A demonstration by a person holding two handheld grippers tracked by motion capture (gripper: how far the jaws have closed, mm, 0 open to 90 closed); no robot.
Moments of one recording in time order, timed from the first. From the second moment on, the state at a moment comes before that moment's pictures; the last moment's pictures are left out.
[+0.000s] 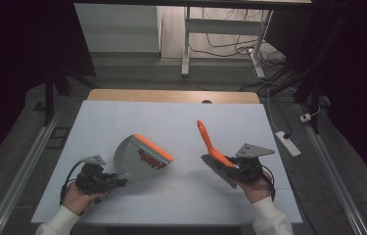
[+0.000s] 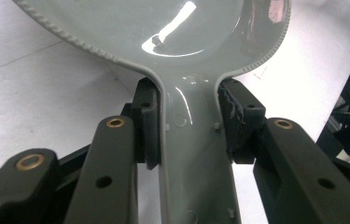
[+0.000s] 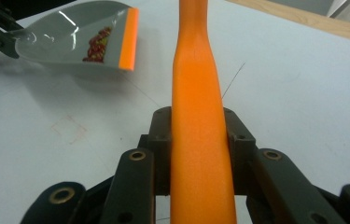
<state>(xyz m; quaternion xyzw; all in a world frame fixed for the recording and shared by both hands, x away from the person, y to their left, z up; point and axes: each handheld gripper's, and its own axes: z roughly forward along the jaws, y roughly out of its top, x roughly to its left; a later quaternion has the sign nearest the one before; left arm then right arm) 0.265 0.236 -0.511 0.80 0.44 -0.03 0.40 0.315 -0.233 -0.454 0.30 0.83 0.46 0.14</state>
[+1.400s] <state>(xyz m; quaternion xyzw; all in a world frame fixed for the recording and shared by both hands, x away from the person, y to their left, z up) 0.256 0.244 -0.526 0.70 0.60 0.04 0.39 0.295 -0.257 -0.471 0.32 0.84 0.43 0.09</state>
